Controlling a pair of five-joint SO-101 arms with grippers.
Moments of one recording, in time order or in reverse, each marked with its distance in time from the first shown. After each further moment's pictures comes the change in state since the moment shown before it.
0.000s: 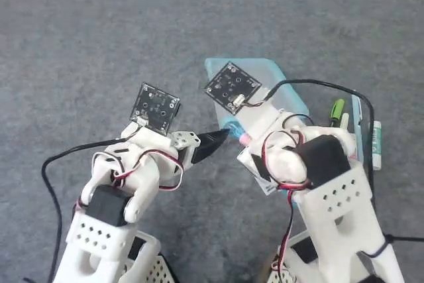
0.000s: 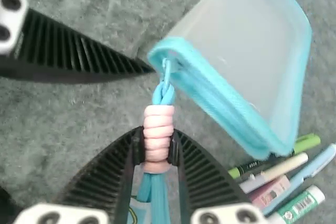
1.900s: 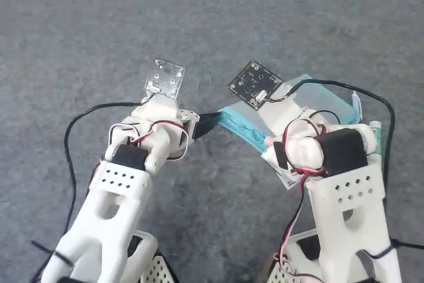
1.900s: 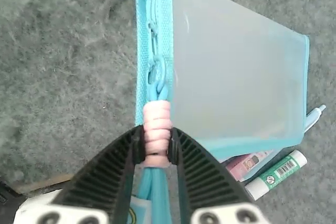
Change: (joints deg) left arm -7.2 29.1 1.1 -21.3 -0.2; right arm 11.3 0.1 0.0 4.4 9.4
